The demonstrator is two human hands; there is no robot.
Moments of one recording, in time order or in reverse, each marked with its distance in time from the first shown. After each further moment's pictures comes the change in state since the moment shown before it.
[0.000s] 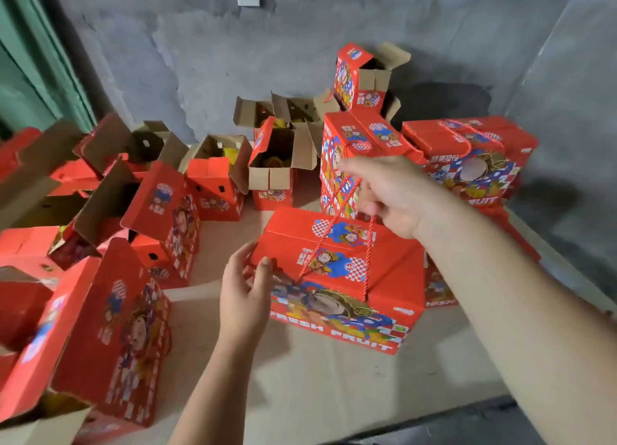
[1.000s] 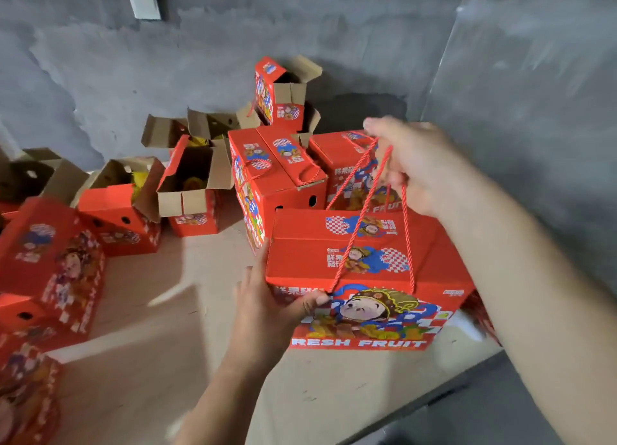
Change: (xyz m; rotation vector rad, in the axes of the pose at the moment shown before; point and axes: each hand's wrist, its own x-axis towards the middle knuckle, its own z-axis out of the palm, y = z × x) left_hand -0.041 0.060 0.152 -0.062 -0.460 0.172; right_hand 0.010 -0.022 -0.176 0.081 0.346 -0.126
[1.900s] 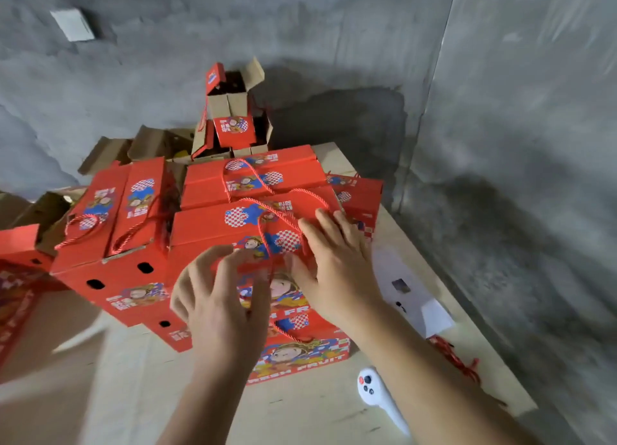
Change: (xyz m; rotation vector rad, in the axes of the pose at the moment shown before) left_hand 0.123 0.054 0.288 0.857 0.566 0.260; right_hand 0.145 0.170 -0.209 -0.935 -0.230 -0.486
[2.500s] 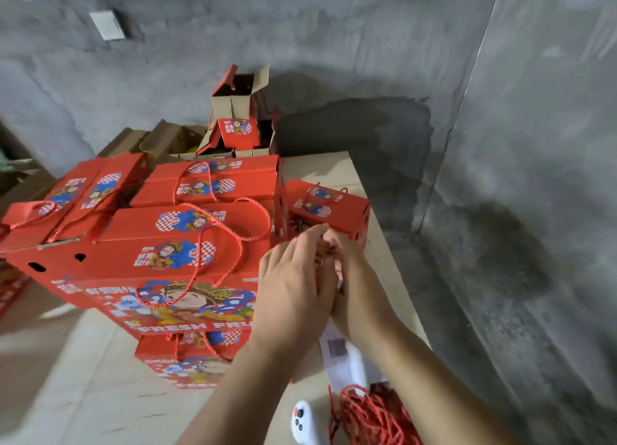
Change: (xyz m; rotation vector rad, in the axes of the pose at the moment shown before) left_hand 0.004 0.181 0.111 -0.054 -0.303 0.050; right_hand 0.008 0.148 -0.053 1.016 -0.124 0.143
